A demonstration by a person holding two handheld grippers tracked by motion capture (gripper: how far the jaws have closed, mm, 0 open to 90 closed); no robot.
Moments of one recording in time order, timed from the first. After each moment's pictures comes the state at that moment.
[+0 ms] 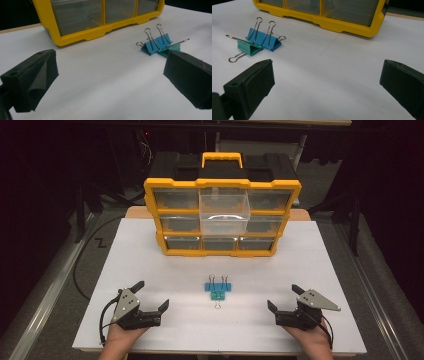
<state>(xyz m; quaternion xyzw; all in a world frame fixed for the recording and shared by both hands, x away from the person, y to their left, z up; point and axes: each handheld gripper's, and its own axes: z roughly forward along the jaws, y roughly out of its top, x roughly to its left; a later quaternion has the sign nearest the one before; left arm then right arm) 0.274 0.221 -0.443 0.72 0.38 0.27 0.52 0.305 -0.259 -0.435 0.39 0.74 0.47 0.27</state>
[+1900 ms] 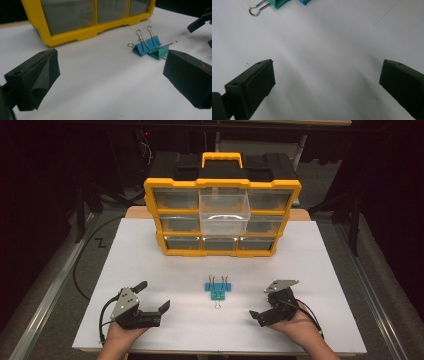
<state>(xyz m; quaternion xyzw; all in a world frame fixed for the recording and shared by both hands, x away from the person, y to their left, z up) 0.273 0.222 -0.440 0.72 0.35 0.26 0.54 0.336 -0.206 -0.427 0.34 0.88 0.30 0.12</state>
